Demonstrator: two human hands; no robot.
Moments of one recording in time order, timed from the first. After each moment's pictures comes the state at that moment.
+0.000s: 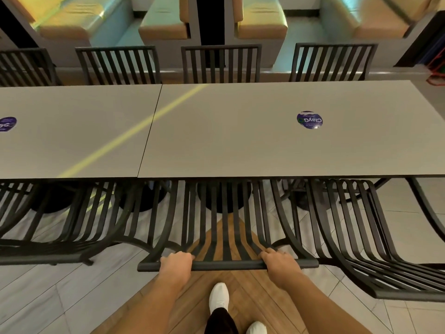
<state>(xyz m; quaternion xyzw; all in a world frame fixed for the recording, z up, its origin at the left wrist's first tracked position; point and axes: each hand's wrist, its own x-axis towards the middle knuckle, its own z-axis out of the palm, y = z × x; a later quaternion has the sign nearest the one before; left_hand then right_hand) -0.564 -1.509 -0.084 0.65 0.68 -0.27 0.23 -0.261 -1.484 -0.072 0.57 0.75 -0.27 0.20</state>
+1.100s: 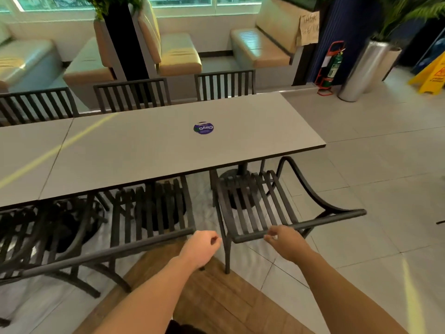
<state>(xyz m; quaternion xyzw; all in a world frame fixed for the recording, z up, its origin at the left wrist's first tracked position) -0.174 -1.571 0.002 0.73 0.58 0.03 0.35 0.103 -1.609 0.012 0.76 0.57 -0.32 -0.02</state>
